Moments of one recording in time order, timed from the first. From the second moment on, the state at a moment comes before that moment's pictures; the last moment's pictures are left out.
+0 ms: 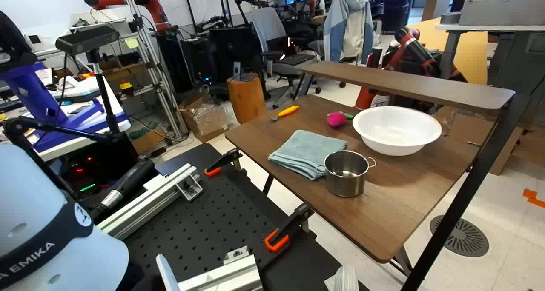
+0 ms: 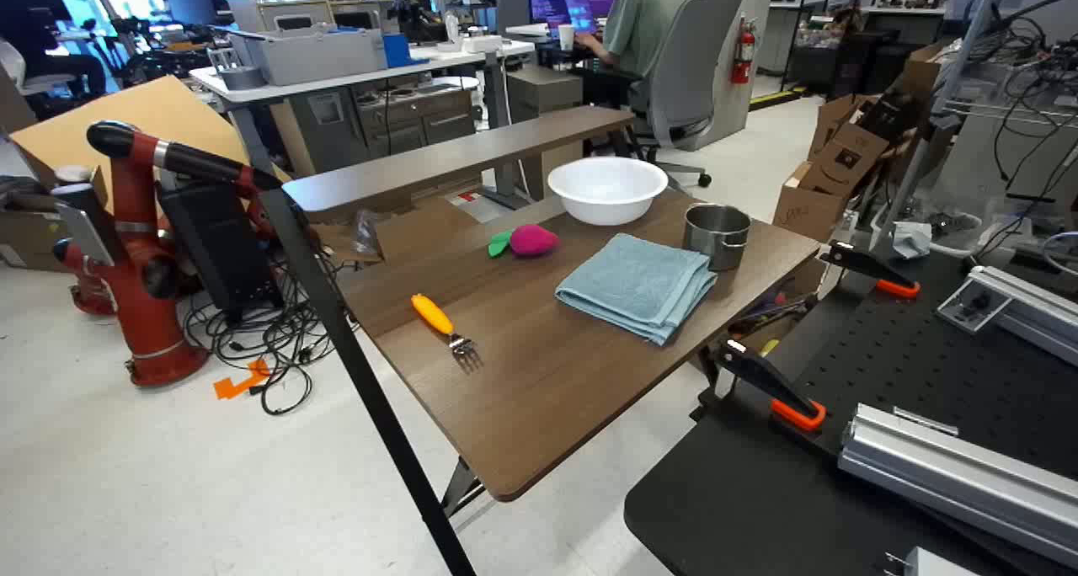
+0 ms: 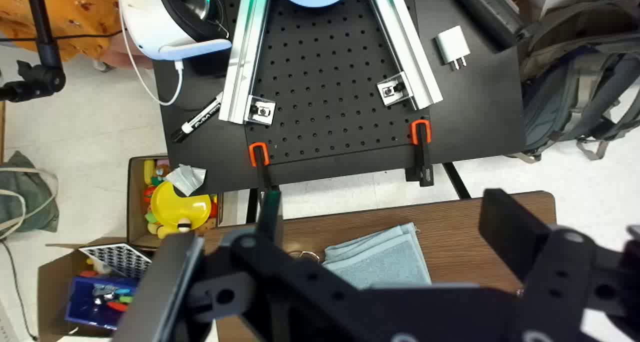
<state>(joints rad) -0.04 -0.62 0.04 -2.27 0.00 1.39 0.09</state>
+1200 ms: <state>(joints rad) -0.03 -0.42 0.10 -2.36 0.03 1.86 0.18</state>
